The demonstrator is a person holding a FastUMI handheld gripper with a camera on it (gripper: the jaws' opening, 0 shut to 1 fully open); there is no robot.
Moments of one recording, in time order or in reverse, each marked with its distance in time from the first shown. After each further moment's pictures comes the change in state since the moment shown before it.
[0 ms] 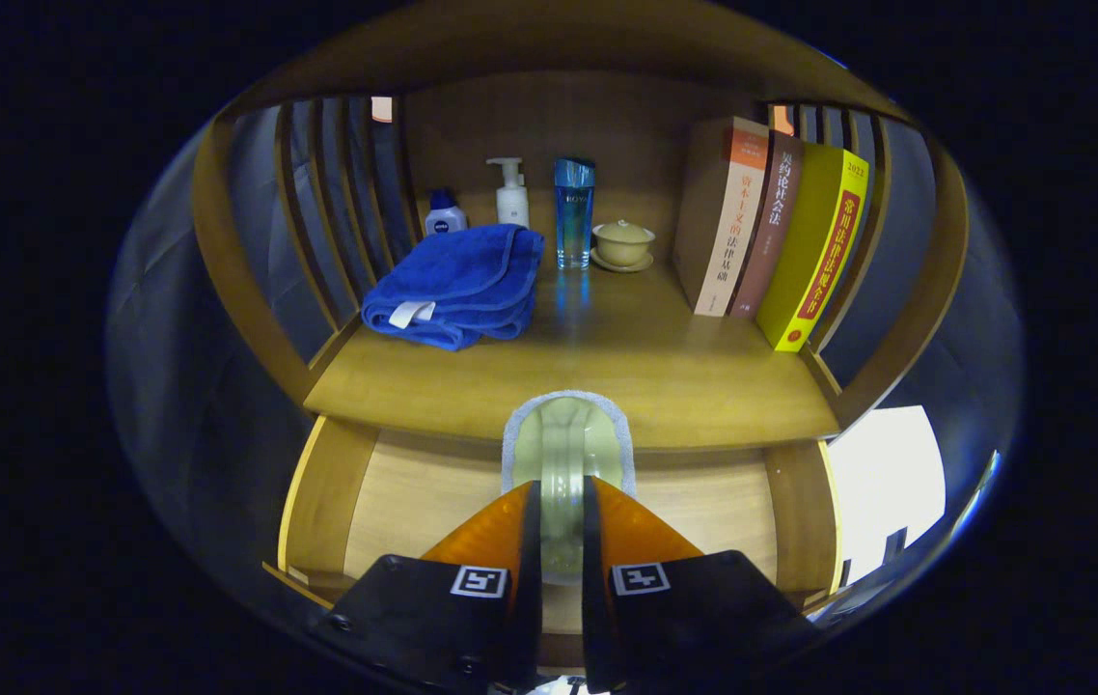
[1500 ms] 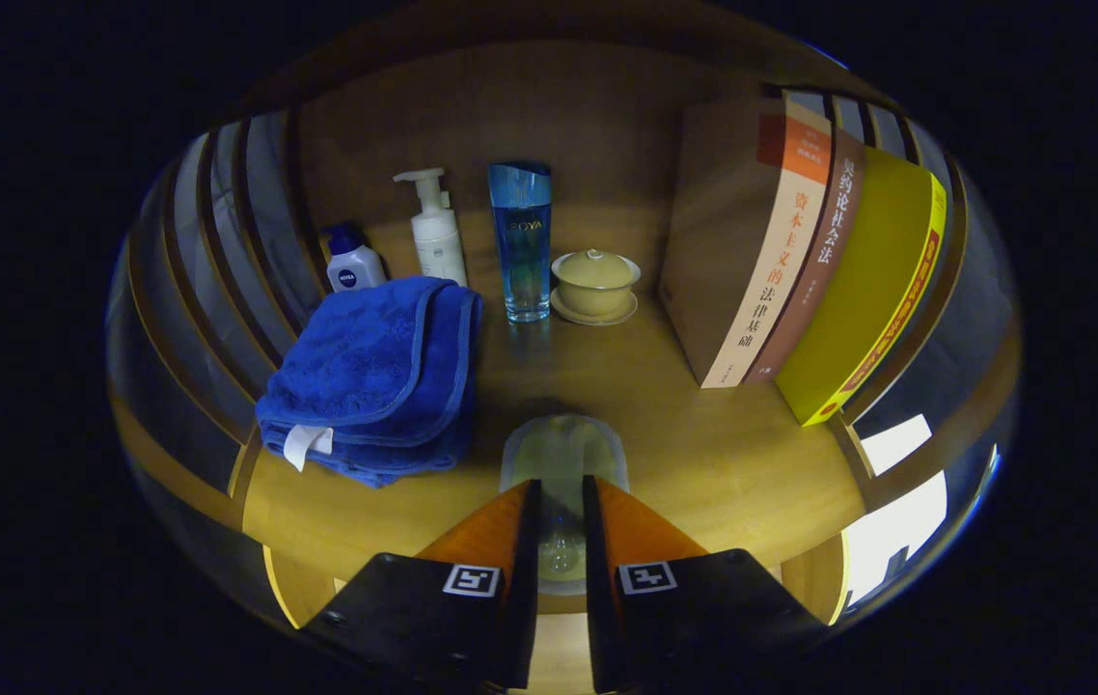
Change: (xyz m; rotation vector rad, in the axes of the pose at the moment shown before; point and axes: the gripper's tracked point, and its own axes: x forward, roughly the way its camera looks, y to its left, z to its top) arm 0.121 -0.032 0.070 0.084 -0.003 -0.111
